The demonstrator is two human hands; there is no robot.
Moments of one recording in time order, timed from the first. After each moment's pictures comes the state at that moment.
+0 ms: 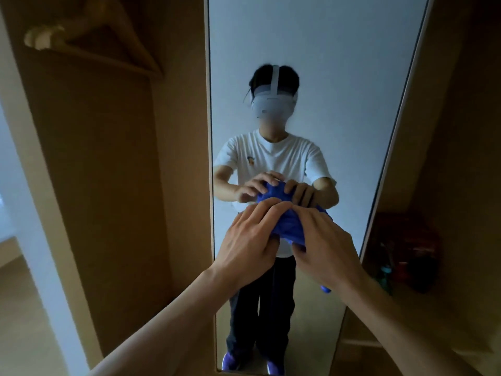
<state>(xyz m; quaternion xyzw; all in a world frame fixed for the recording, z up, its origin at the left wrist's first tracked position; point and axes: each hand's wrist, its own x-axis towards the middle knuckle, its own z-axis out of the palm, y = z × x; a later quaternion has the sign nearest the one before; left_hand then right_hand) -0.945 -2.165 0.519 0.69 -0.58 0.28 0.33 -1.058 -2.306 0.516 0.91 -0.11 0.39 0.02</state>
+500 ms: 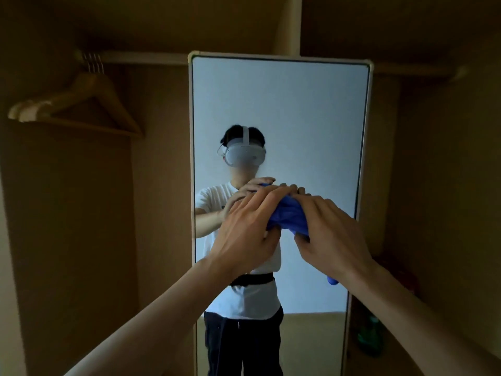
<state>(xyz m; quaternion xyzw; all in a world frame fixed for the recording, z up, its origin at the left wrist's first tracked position) -0.930 -2.196 0.631 0.59 -0.63 0.35 0.36 -1.067 -2.322 0.626 0.86 -0.12 0.48 0.13</state>
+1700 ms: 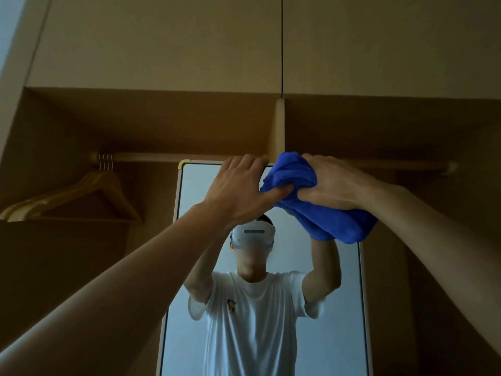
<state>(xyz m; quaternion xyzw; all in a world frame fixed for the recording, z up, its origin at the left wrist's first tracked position) -0.891 -2.252 0.867 0.66 -0.52 0.49 0.24 -1.065 -2.378 0.894 0.90 -0.10 0.40 0.13</state>
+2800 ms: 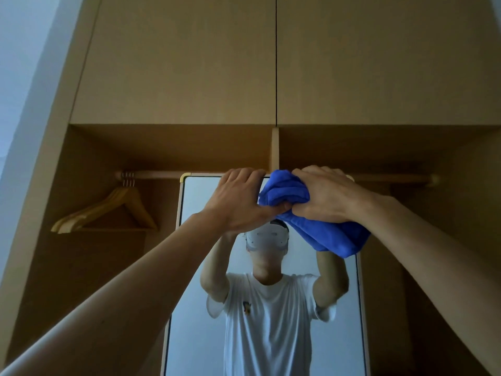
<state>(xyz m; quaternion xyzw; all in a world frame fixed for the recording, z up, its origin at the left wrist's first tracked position) -0.947 -2.201 0.871 0.68 -0.52 0.47 0.23 -1.118 -2.332 0.894 0.90 -0.10 0.38 0.20</state>
